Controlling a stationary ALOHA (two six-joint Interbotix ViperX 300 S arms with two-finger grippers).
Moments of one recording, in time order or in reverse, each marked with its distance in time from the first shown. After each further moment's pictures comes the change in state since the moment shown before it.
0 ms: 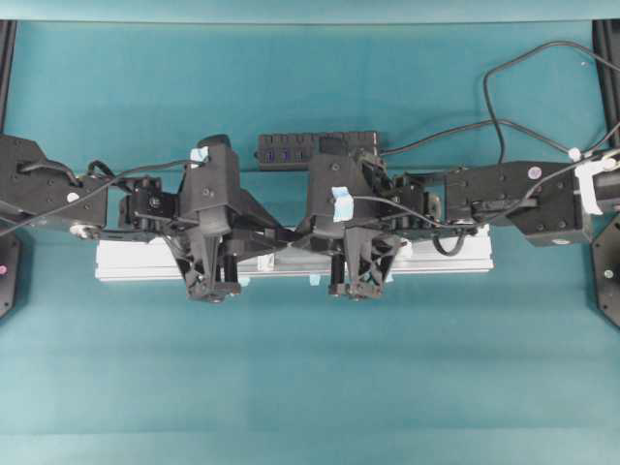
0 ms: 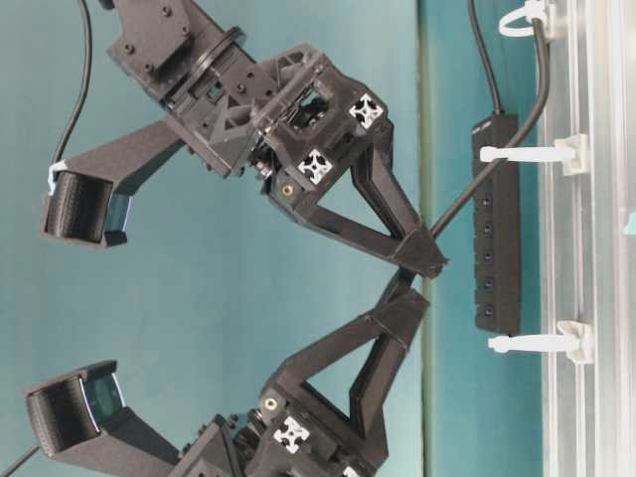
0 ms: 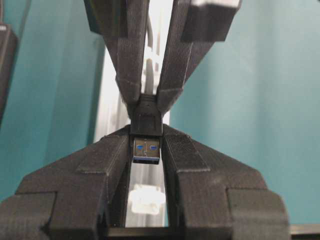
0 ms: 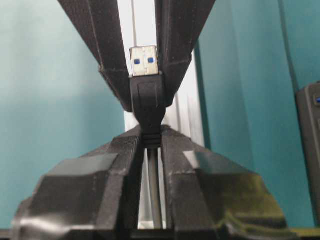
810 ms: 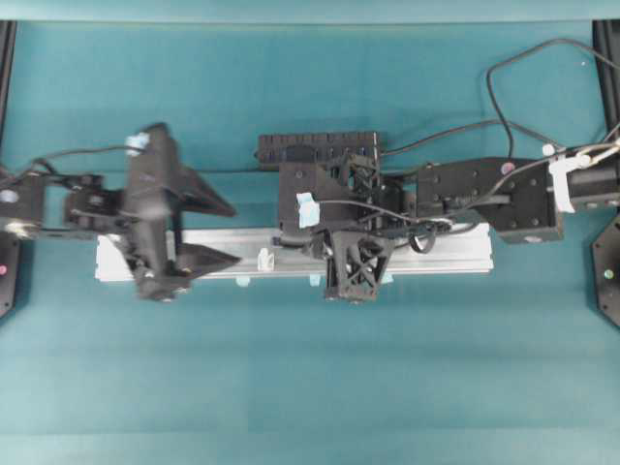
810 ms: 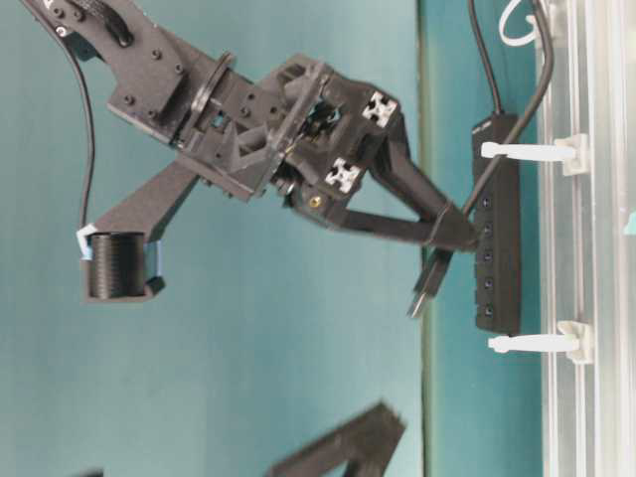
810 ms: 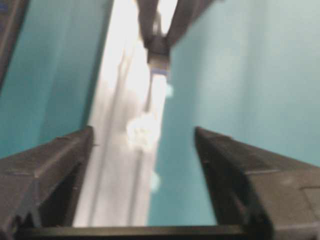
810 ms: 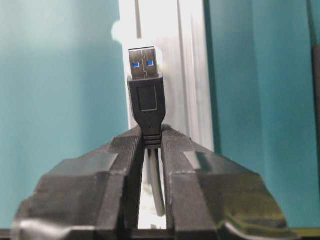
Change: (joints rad) left arm 0.003 -0.239 0.190 0.000 0.023 -0.150; right arm 0.006 0.057 -0.118 0.000 0.308 -0.003
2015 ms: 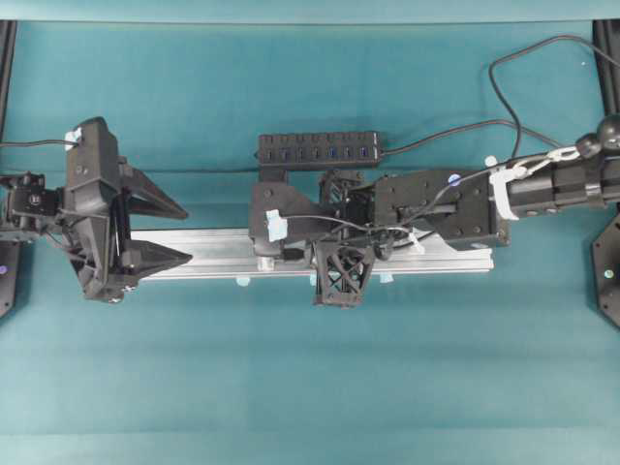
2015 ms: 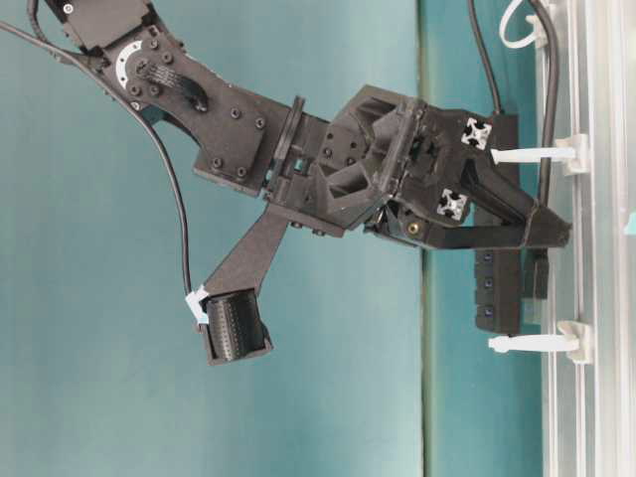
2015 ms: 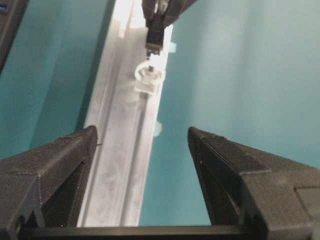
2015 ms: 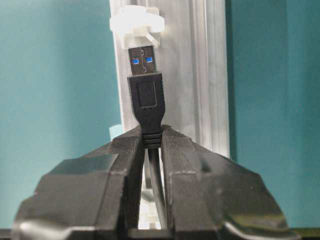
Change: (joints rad) left arm 0.003 -0.164 0.097 0.000 0.087 -0.014; right arm -0.002 0.150 -0.086 0.000 0.092 -0.002
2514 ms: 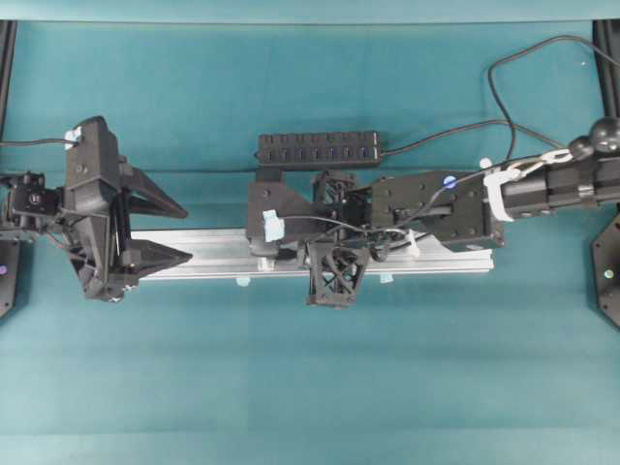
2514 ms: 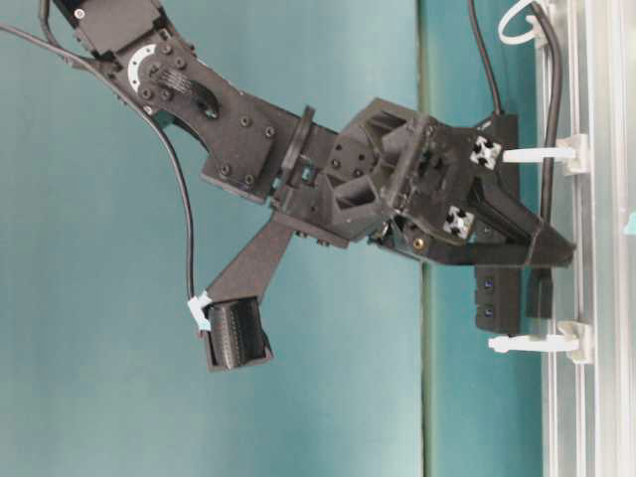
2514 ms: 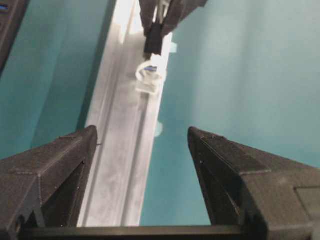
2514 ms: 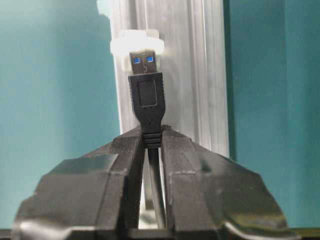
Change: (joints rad) left arm 0.005 0.000 0.000 -0.002 0.000 0.000; right arm 0.000 0.020 -0.006 0.000 -0.054 0.002
